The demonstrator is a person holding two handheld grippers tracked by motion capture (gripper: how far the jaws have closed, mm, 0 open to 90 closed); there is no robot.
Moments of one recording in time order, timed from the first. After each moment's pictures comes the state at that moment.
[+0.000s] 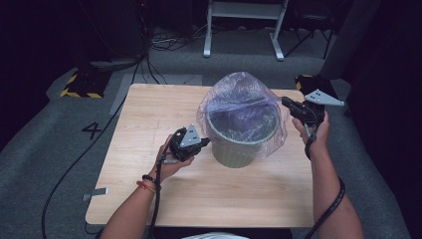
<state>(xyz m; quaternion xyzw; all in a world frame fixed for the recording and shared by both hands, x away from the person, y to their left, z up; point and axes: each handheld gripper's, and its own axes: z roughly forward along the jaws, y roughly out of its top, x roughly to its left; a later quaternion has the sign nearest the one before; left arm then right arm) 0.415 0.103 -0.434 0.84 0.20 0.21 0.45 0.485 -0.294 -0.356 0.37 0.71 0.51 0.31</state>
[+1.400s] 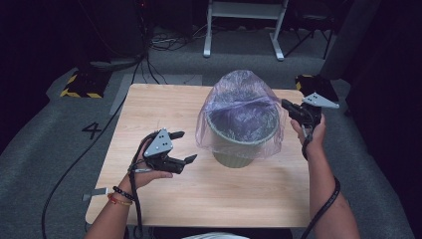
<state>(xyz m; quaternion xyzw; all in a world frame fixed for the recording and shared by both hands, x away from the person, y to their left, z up) 0.367 0.163 -0.391 0.80 0.19 0.21 0.52 0.496 -0.299 -0.378 0.39 0.71 0.50 0.31</state>
